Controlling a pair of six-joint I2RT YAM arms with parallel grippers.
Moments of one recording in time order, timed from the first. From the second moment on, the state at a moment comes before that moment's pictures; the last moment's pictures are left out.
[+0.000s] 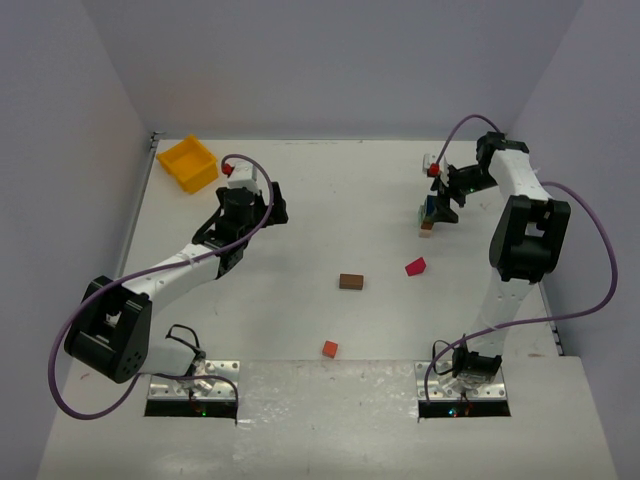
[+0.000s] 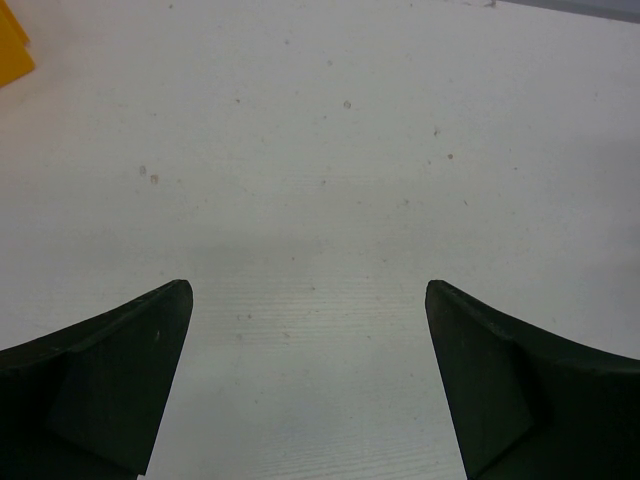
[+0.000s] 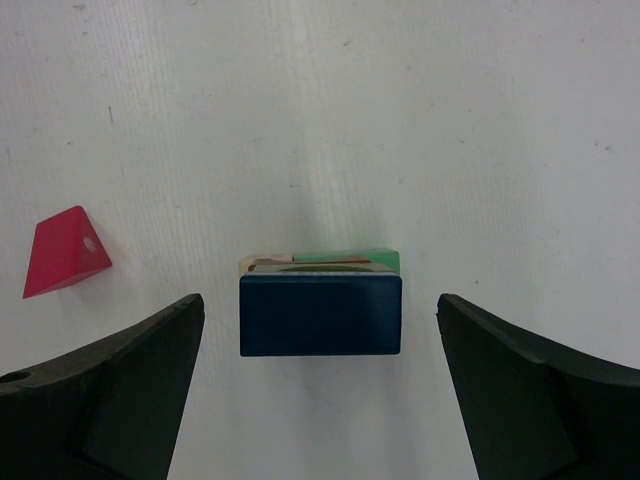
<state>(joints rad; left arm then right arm) -0.41 1.34 0.73 0.23 -0.29 -0.36 -0.18 2.05 1.67 -1.09 -0.79 -1.58</state>
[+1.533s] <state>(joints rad) -0.41 1.20 0.68 0.18 -0.37 -0.44 0.28 1.37 1.21 -0.29 -0.31 -0.18</state>
